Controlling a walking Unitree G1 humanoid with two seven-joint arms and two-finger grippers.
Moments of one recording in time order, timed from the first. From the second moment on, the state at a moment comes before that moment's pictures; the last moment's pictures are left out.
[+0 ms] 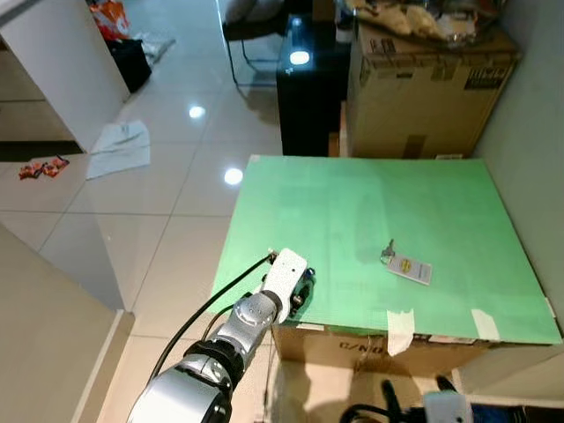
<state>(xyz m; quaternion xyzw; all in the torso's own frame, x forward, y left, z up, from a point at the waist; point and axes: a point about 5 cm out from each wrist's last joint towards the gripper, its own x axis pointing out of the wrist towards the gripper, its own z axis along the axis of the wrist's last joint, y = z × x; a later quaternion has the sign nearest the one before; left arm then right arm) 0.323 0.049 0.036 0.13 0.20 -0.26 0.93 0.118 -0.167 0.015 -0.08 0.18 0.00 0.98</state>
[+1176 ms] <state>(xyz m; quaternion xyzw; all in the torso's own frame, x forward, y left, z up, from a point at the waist) 0.330 0.046 0.045 0.12 0.19 -0.20 0.95 0.112 -0.158 0.055 -0.11 0.15 0.02 0.98</state>
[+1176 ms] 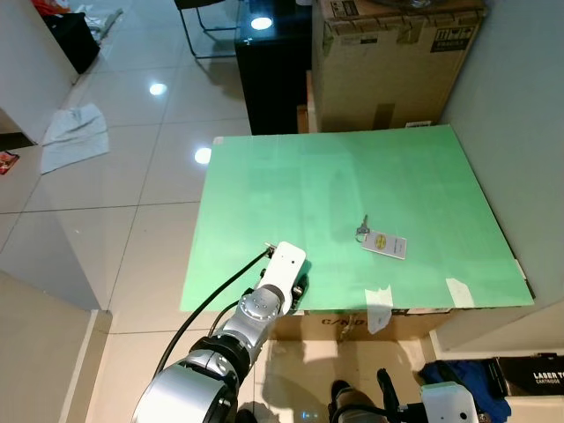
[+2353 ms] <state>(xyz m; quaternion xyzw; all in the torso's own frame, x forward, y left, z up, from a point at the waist) 0.321 0.054 0.031 0.17 0.22 -0.23 0.93 0.128 -0.158 0.035 -0.11 0.17 0.03 0.98</state>
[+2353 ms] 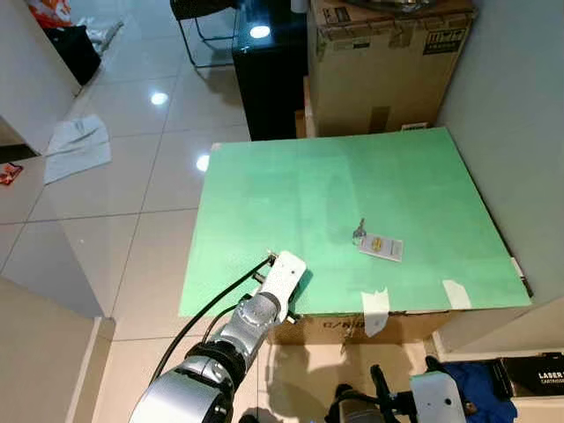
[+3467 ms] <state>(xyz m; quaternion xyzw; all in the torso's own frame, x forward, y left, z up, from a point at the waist) 0.343 0.059 0.065 0.01 0.16 -0.26 0.95 0.166 -0.156 0.036 -0.11 0.12 0.03 0.99</state>
